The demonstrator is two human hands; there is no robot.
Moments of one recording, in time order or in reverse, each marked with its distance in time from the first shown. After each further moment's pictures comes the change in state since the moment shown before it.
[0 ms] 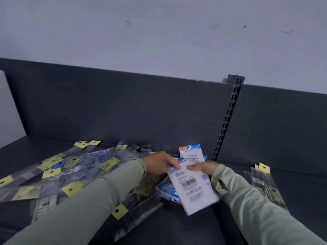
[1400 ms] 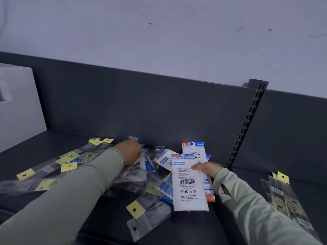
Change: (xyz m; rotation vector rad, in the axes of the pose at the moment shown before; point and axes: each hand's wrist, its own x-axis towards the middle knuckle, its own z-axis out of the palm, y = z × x) left_hand -0.050 -0.080 -0.070 0.758 0.082 -0.413; right_hand 0.004 -0.009 0.046 0.055 0.155 -0.118
